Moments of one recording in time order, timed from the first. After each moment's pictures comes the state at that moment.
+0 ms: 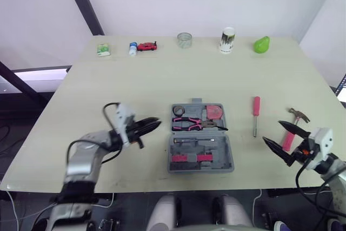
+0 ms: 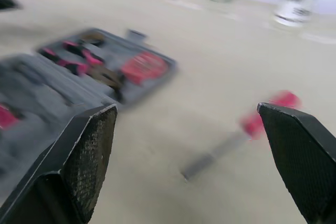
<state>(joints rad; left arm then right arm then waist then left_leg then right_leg) -0.09 0.58 0.24 0.16 -0.37 0.21 -1.02 0.20 -0.55 -0.36 0.06 0.47 -0.14 0.94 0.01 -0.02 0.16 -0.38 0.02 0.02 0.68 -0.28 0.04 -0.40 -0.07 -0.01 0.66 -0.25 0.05</state>
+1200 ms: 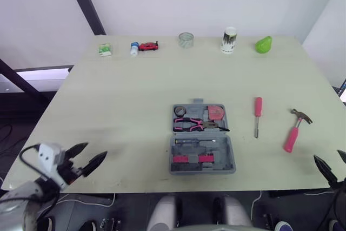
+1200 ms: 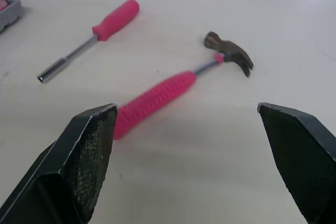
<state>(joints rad) 0.19 0.65 0.48 0.05 -0.50 0.17 -1.01 0.27 -0.56 -0.54 0.24 0.47 -0.13 0.80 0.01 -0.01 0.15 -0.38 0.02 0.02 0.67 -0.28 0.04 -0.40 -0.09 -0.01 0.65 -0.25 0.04</state>
